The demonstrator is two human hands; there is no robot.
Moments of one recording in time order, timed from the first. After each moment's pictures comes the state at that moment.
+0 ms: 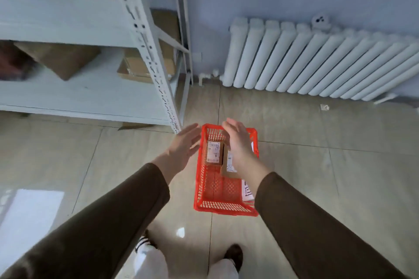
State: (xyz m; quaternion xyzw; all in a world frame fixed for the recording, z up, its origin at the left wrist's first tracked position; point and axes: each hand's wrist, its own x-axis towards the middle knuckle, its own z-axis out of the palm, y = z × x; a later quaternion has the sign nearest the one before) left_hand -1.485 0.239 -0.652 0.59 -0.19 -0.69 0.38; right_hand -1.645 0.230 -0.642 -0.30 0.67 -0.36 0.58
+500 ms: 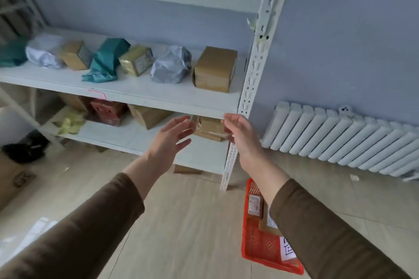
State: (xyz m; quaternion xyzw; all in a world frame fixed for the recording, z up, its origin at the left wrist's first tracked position) left_hand -1.195 0.336 -0.358 0.53 -0.30 -0.57 0.55; right_hand -1.388 0.281 -0.356 -0.49 0.53 -0.42 0.55
